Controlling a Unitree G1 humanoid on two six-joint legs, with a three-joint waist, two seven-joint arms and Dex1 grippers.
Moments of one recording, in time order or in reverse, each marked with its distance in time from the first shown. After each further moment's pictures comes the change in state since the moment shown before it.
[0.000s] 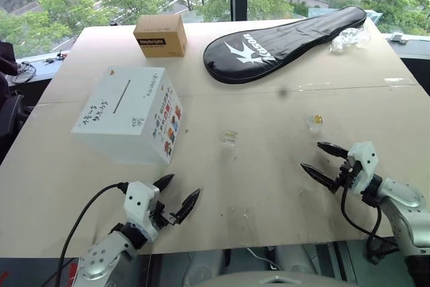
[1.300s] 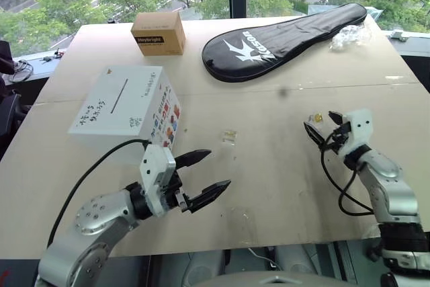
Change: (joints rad) left arm -0.335 0.240 0.022 -0.283 -0.345 0.377 -0.166; right arm -0.289 0.152 -0.004 0.093 -0.128 0.145 -0.435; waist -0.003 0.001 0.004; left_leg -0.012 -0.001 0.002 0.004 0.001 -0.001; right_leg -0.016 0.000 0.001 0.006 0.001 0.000
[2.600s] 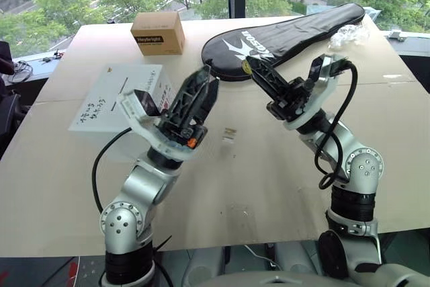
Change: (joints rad) left arm -0.320 -0.474 -0.016 0.132 -0.984 0.033 0.609; right arm -0.294 0.389 -0.035 -0.269 1.267 0.585 -0.336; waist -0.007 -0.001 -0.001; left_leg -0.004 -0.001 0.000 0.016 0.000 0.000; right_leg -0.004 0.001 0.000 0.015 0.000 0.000
